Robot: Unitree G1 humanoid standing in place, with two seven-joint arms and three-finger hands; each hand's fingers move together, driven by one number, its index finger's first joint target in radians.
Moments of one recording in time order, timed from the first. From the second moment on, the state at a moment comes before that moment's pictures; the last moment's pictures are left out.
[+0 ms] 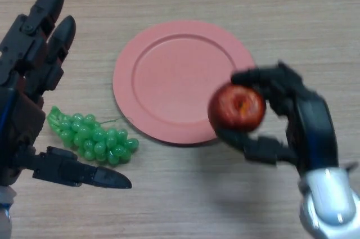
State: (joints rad) left arm 0.08 0.22 0.21 -0.80 -0.21 0.27 -0.24; right arm -0.16 -0.19 0.29 -0.32 -0.03 0.19 -0.26
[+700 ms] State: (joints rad) left arm 0.09 0.22 0.21 -0.77 -0.22 0.27 -0.21; right arm -0.71 -0.19 0.51 0.48 0.06 0.09 -0.34
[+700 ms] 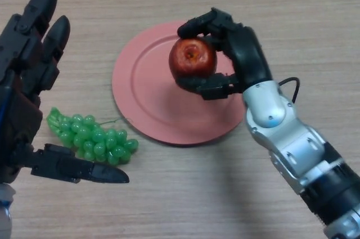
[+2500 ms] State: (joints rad) left arm 0.03 0.23 0.20 -0.65 -0.20 0.24 -0.17; right arm -0.15 -0.23 -0.03 -0.44 0.12 0.29 0.15
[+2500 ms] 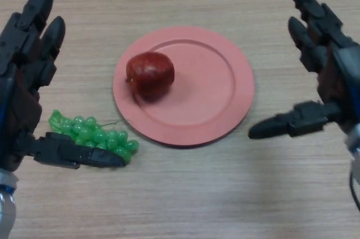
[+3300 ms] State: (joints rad) left arm 0.00 0.26 0.21 -0.62 -0.20 0.24 -0.15; right arm -0.04 -0.23 -0.02 -0.76 0.12 0.48 0.20
